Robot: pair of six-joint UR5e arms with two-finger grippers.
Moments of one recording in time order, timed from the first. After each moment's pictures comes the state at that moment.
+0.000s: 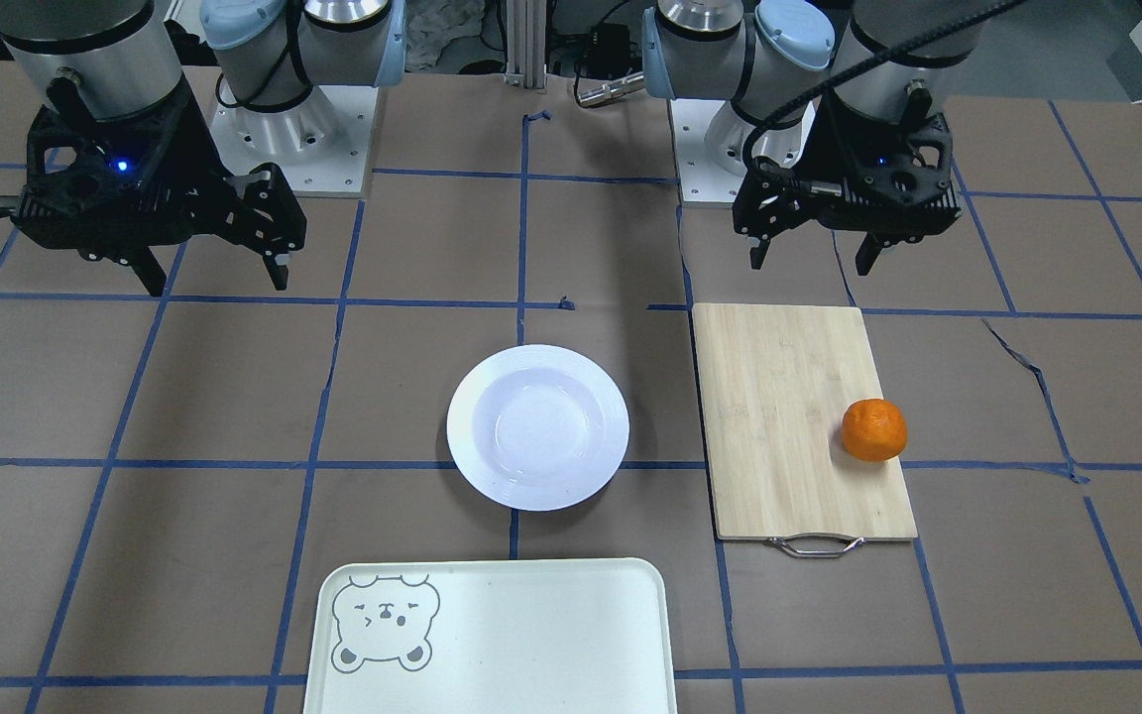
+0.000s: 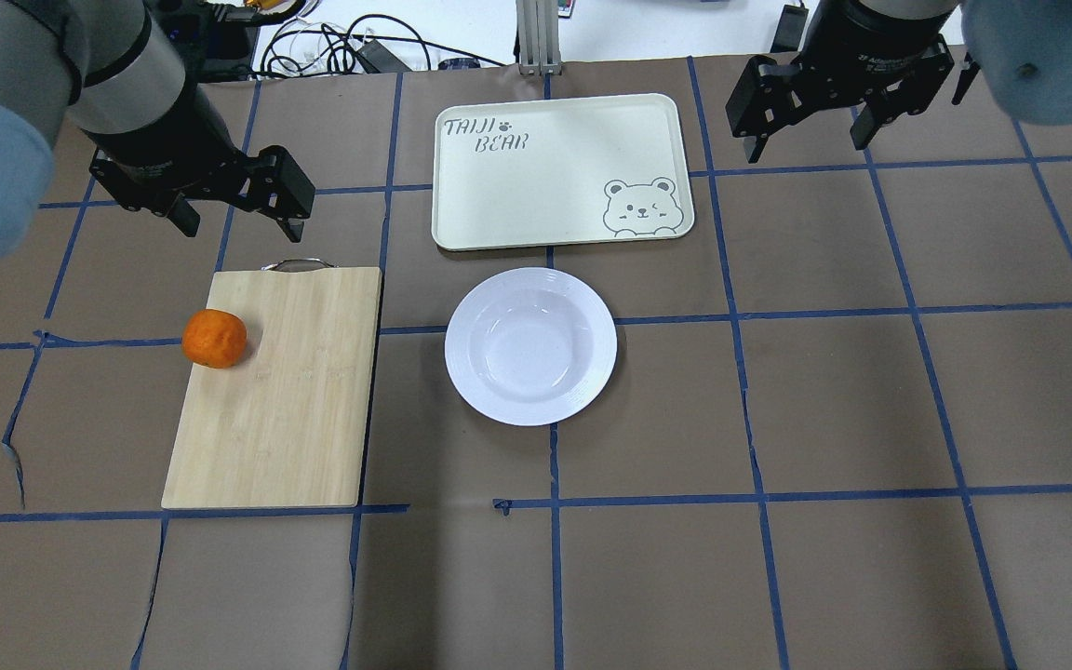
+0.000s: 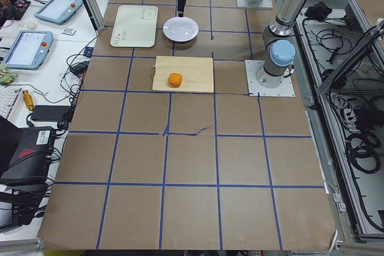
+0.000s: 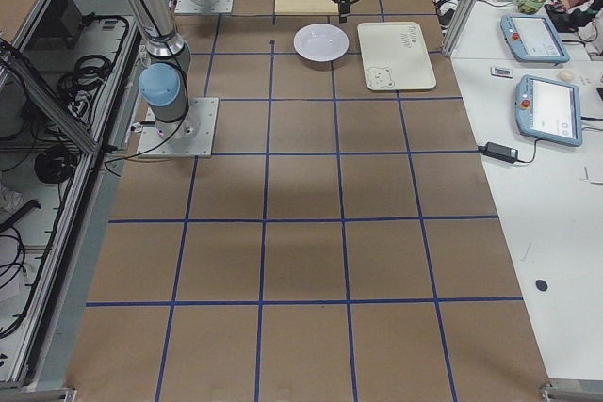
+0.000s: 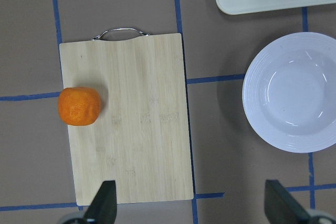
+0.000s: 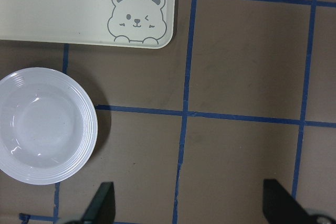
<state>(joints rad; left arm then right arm) -1.56 -1.55 -1.63 -1.47 1.62 0.09 1.59 -1.52 1.48 -1.65 -1.57 -0.06</state>
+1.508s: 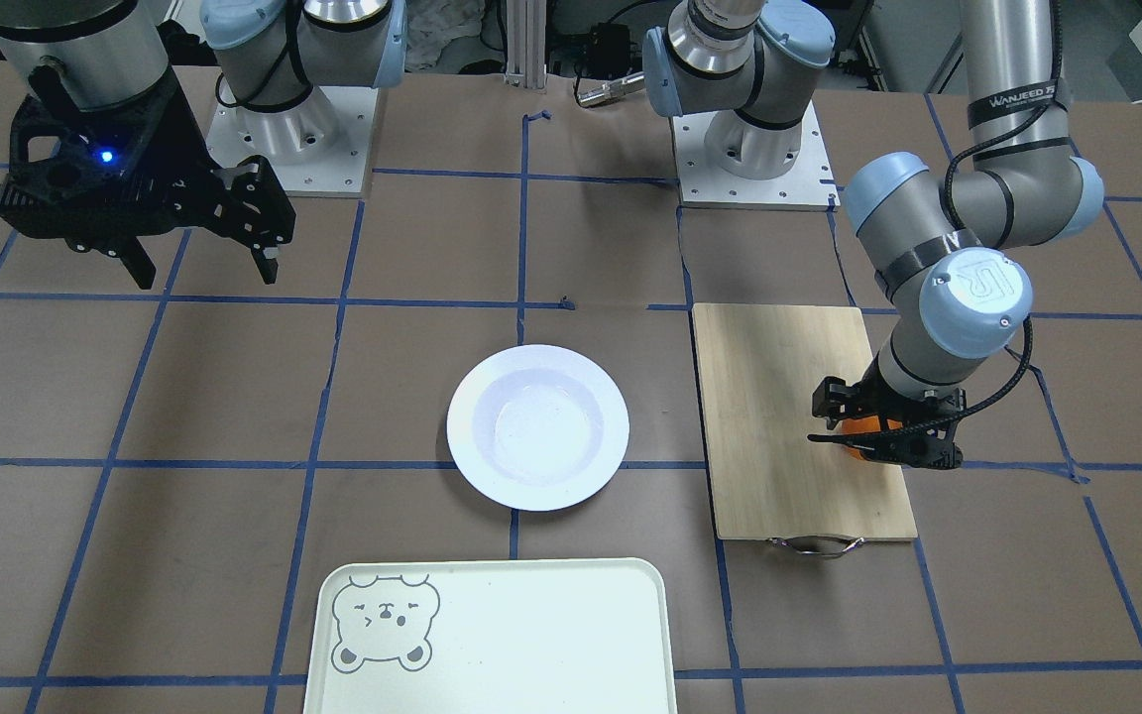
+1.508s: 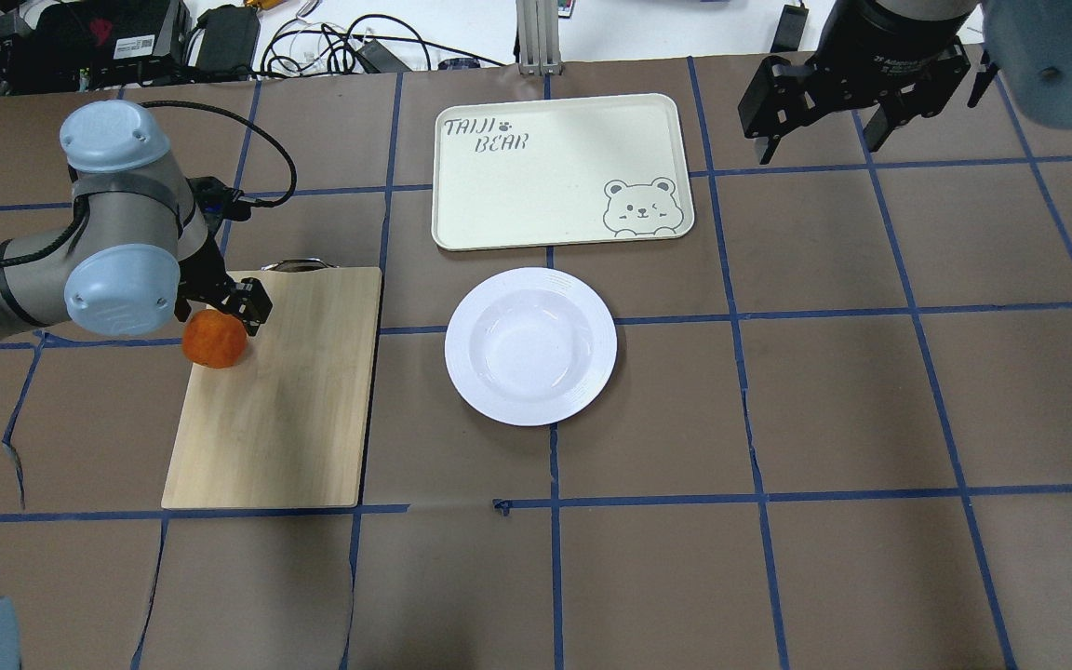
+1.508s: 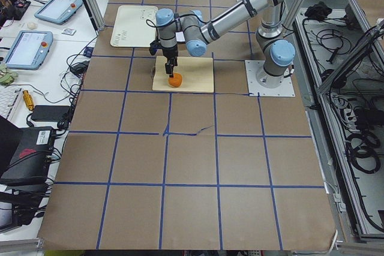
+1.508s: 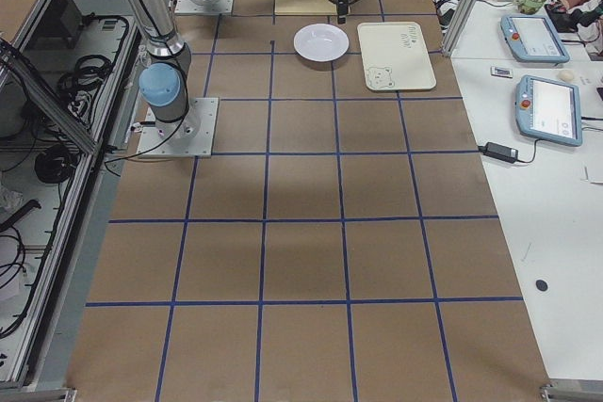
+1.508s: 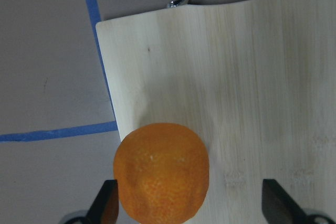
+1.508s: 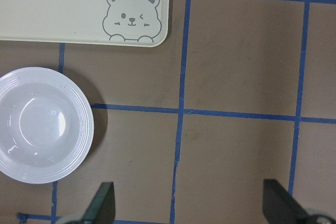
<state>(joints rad) -1.34 -1.87 -1.91 -0.98 1.77 0.42 1.58 -1.53 1.49 -1.65 -1.57 -0.07</state>
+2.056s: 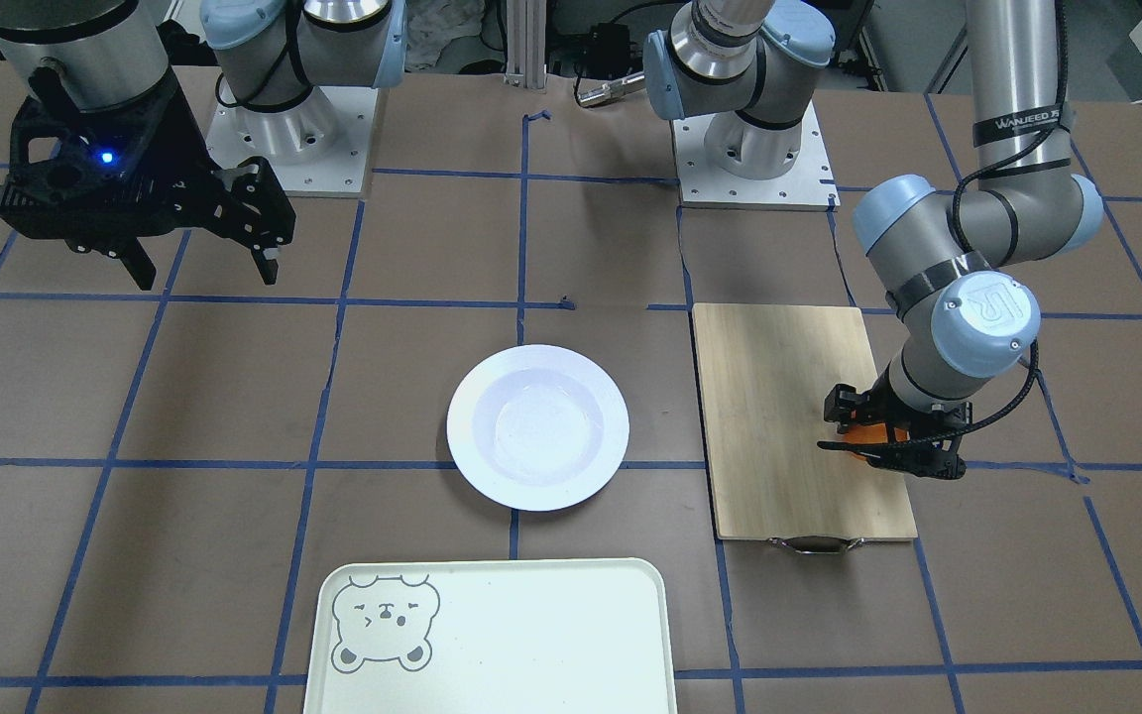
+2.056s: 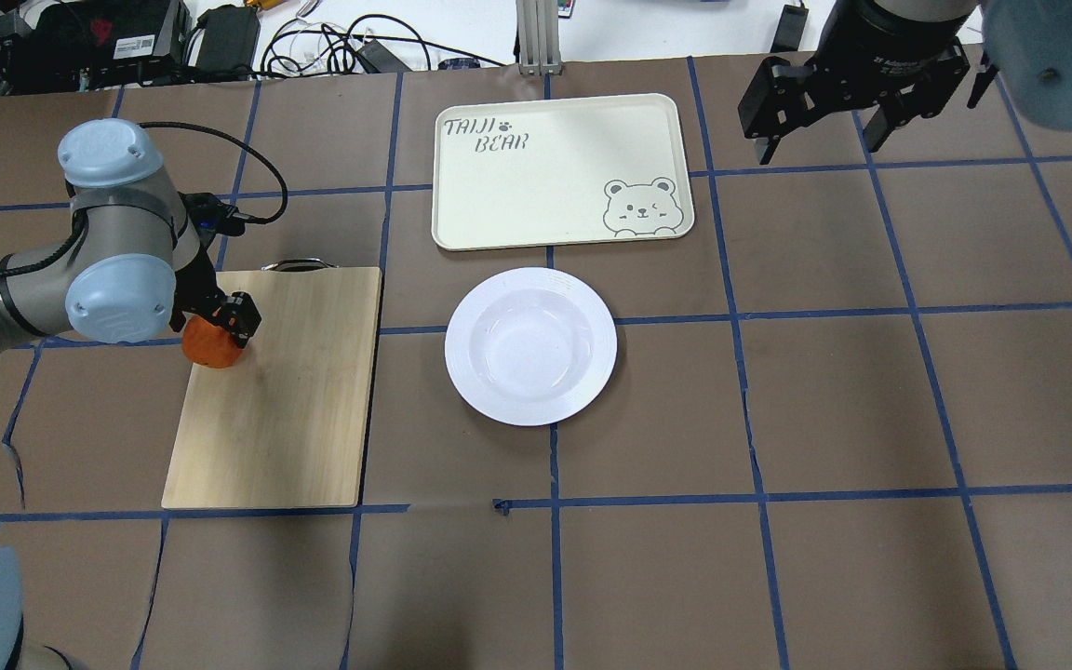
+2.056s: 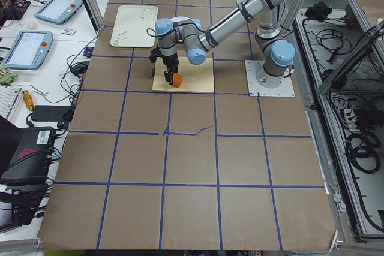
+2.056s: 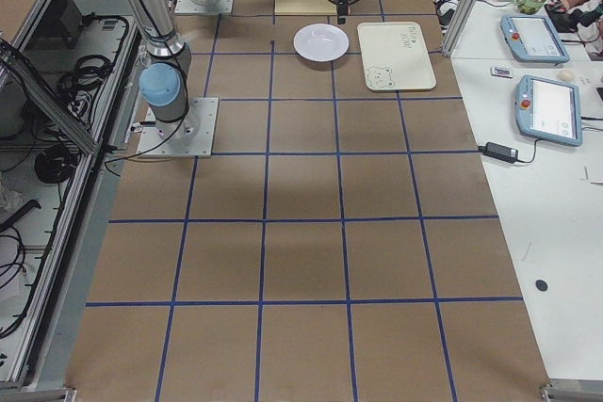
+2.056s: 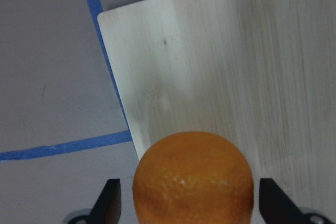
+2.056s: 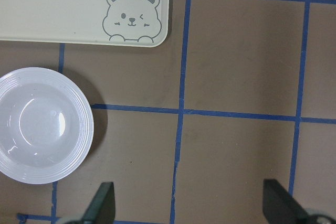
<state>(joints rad) -1.31 -1.91 -1.92 -0.95 1.77 0.48 1.58 -1.53 1.50 -1.65 -1.57 -0.07</state>
